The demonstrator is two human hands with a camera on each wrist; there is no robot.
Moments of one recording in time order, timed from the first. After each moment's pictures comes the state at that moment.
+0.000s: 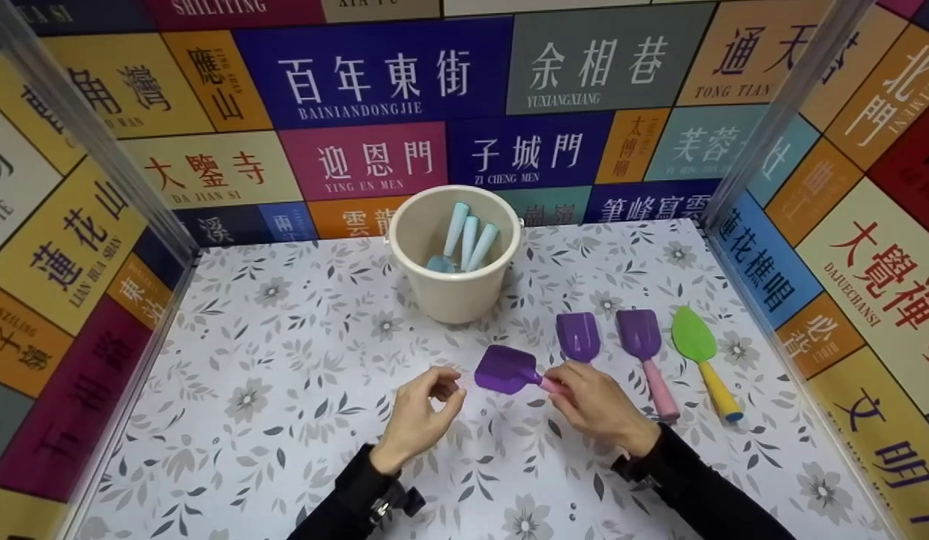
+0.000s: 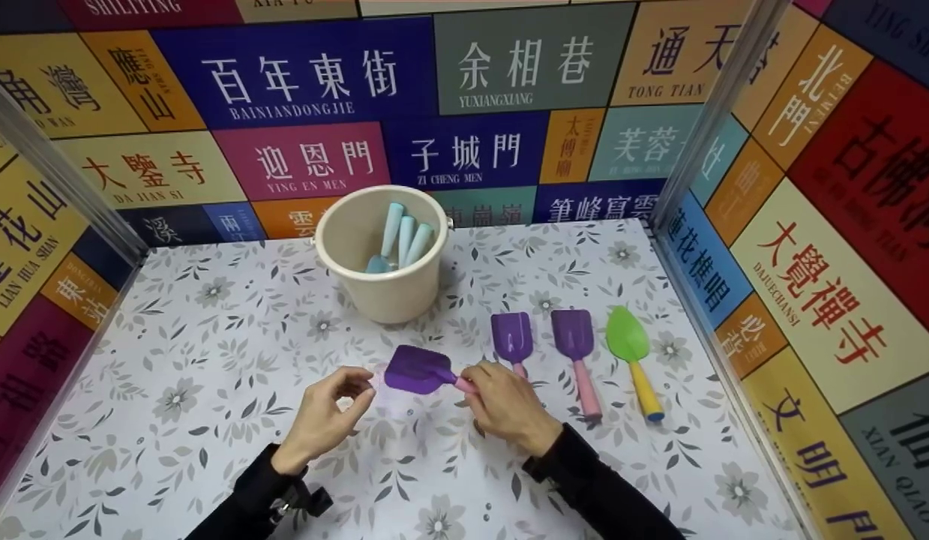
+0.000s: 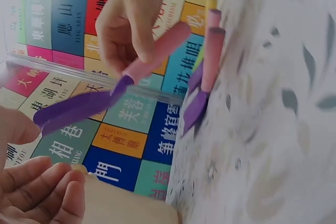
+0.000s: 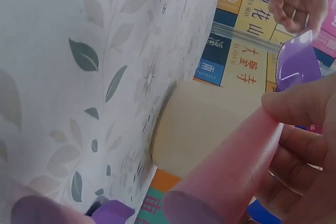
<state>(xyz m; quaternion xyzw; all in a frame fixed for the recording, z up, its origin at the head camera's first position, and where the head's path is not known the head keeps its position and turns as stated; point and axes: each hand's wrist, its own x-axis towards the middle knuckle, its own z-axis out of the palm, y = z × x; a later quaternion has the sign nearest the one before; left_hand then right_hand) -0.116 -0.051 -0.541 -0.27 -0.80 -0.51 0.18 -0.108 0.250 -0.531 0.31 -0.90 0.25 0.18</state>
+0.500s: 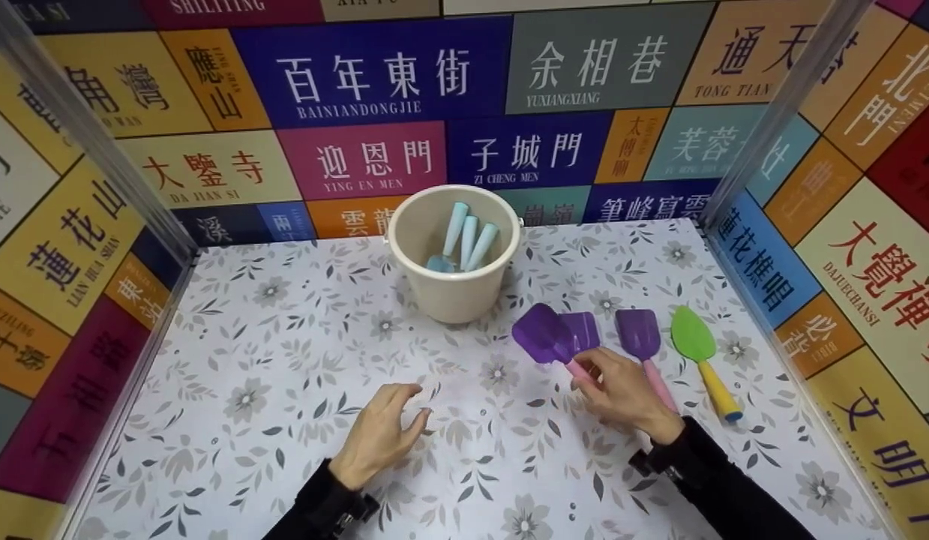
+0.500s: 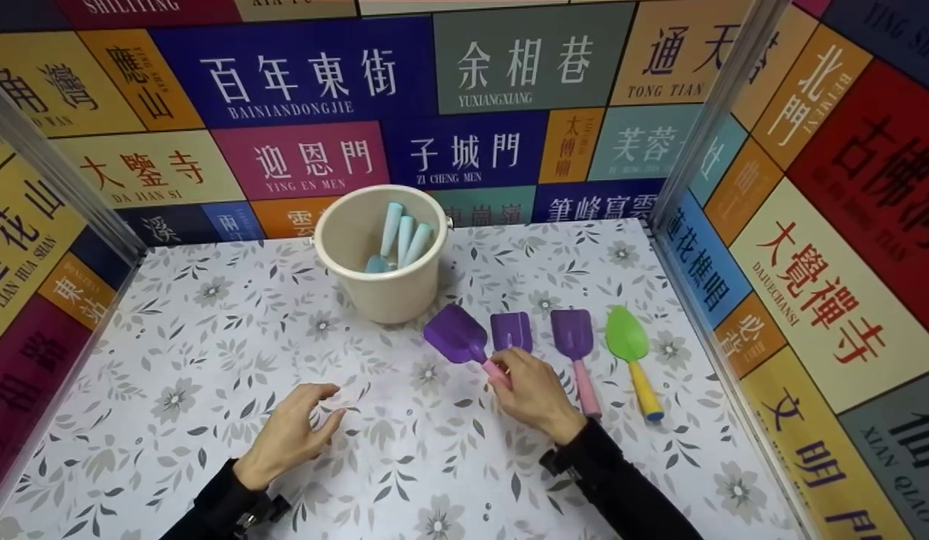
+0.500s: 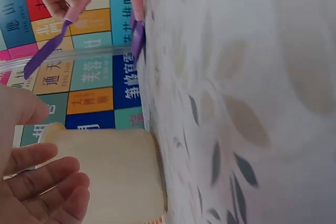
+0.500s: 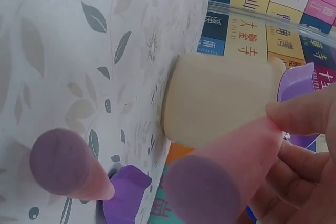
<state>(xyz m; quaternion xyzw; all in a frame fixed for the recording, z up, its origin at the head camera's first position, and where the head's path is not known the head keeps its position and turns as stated) -0.109 -0.106 -0.567 -0.32 -0.86 -0.28 0.30 -0.114 0.279 -0.521 0.23 -0.91 0.31 0.17</state>
